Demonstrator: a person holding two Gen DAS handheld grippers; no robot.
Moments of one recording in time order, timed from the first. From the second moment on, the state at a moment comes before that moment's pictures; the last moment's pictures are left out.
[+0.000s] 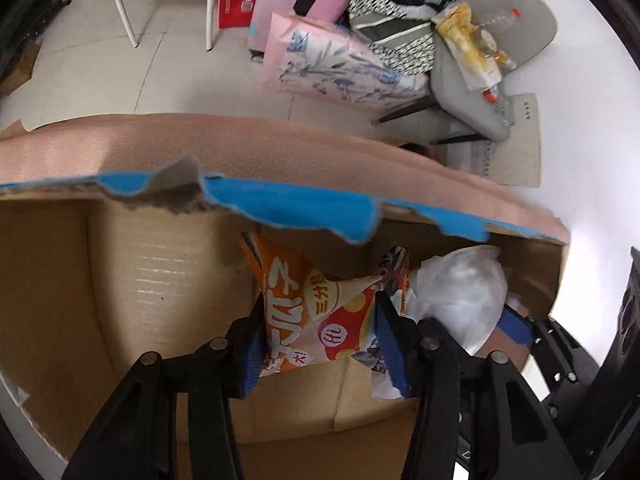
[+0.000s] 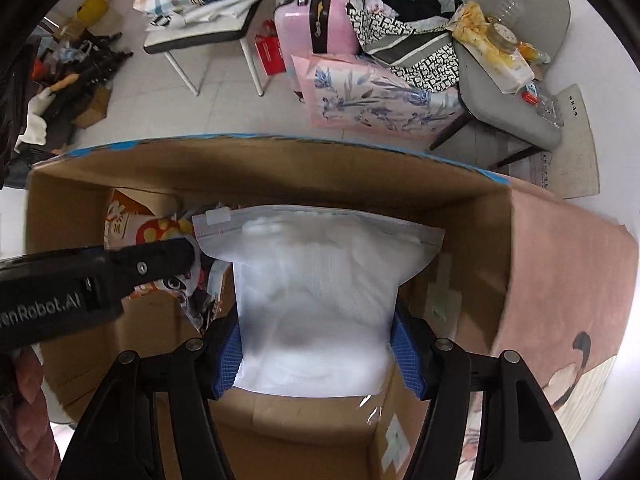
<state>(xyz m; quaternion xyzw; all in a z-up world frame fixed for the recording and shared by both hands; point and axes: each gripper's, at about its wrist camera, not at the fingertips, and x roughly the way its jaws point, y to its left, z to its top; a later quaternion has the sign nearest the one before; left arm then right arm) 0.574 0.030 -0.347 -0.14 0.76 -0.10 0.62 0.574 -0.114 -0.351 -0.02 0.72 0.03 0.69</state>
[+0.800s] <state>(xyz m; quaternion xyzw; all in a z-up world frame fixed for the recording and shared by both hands) 0.449 0.039 -0.214 0.02 0.61 -0.01 0.79 0.477 -0.119 -0.250 0.00 0.65 0.03 0.76</state>
